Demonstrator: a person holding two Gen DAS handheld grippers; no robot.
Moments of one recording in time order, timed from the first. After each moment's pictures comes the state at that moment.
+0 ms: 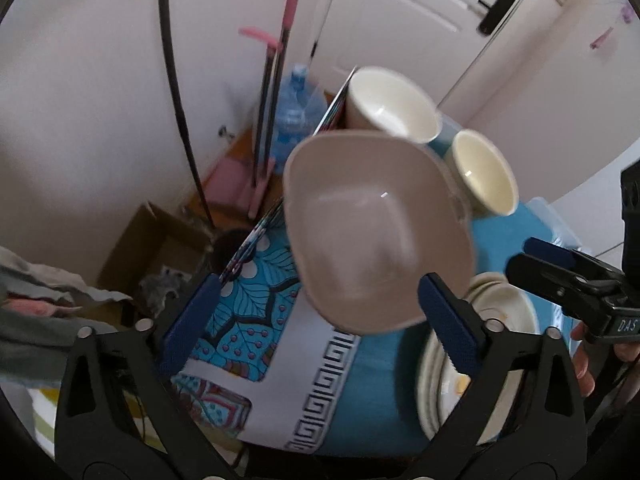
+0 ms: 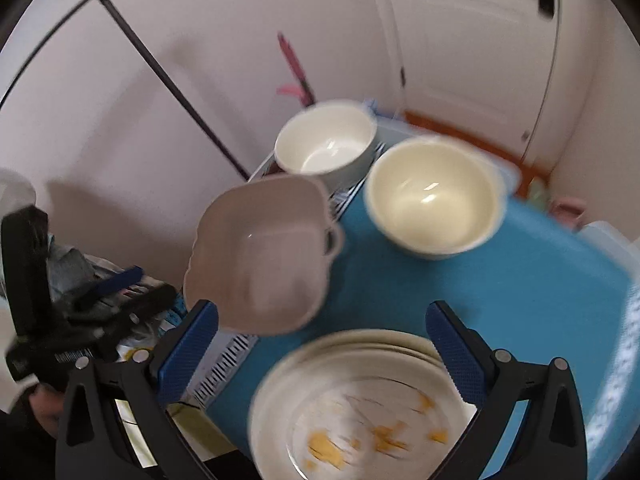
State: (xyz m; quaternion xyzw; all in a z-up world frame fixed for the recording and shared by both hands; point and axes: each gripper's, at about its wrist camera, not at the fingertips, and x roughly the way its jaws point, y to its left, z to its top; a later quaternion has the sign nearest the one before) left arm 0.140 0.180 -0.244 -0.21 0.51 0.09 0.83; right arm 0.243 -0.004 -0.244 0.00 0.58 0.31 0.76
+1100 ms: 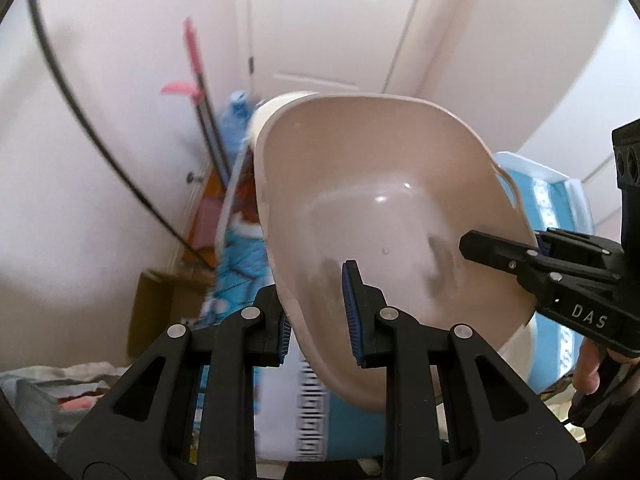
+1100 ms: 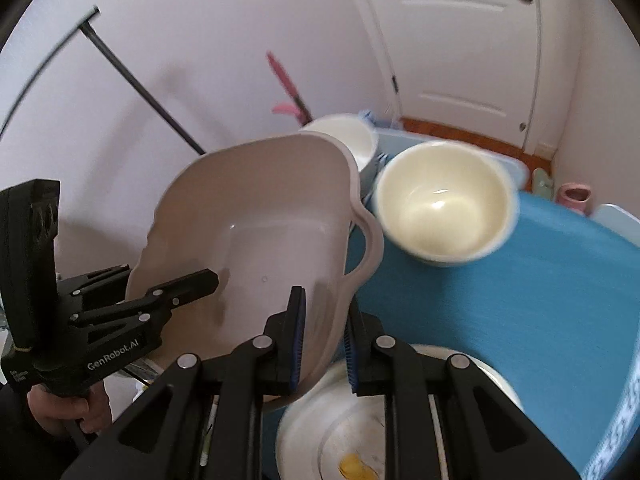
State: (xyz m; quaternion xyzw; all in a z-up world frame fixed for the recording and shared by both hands) left arm 0.185 0.109 -0.194 -0.07 0.51 -0.01 0.86; right arm 0.225 -0.052 -0.217 0.06 0.53 0.28 0.80
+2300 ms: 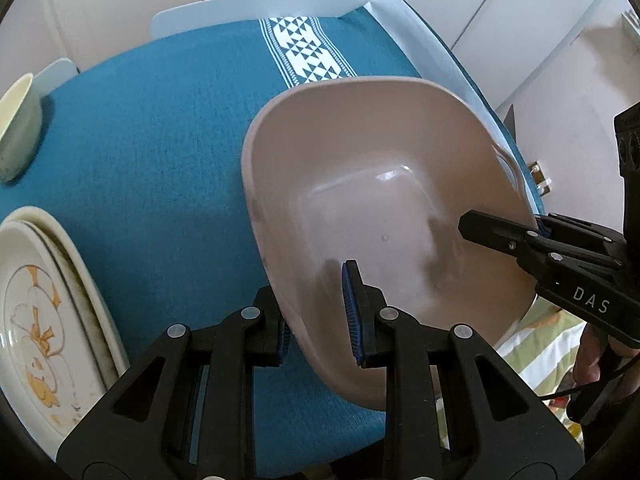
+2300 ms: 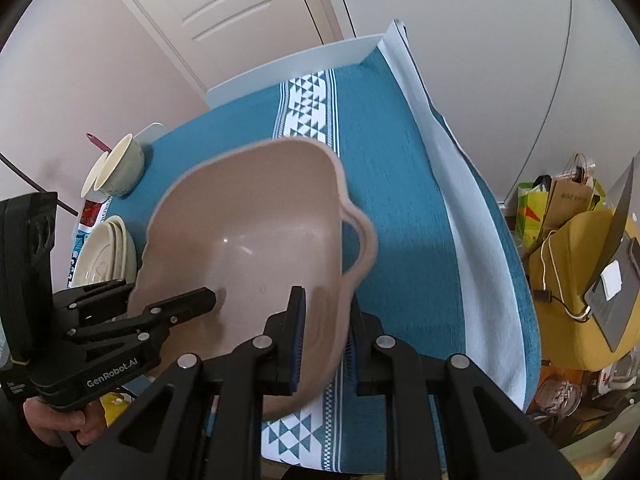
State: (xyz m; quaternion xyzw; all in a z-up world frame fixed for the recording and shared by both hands) left arm 0.173 -0.256 -0.303 0.02 0.57 -0.21 0.80; right arm 0.090 -0.410 -0.287 0.15 0.55 0.06 0.82
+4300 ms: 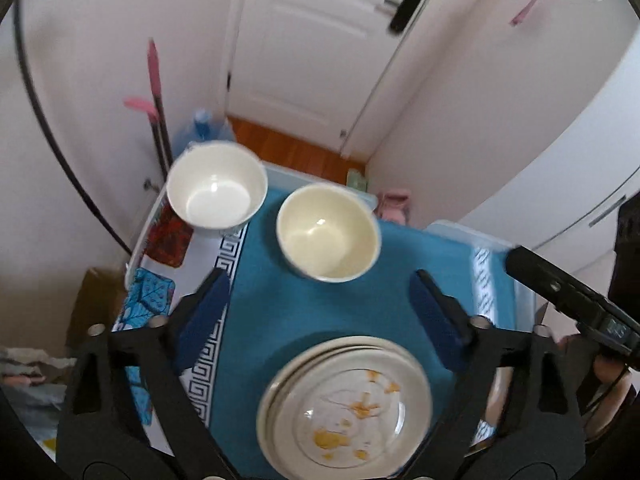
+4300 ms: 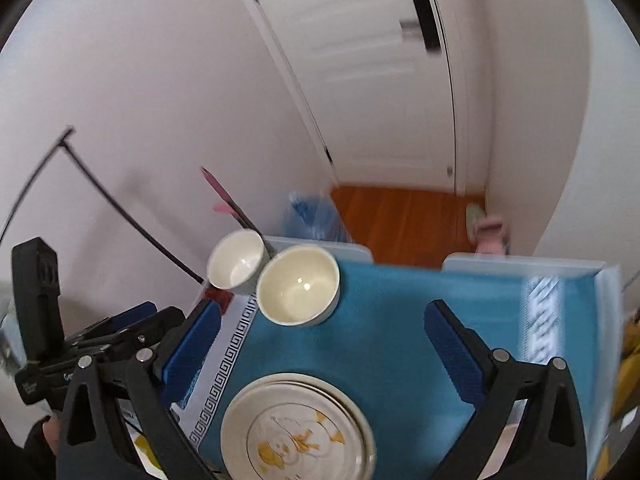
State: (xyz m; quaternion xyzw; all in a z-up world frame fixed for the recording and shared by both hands) left arm 0.251 0.069 -0.182 -0.18 0.49 -0.03 0.86; right arm 0.264 -0.173 -0.156 0.12 0.49 0.18 0.84
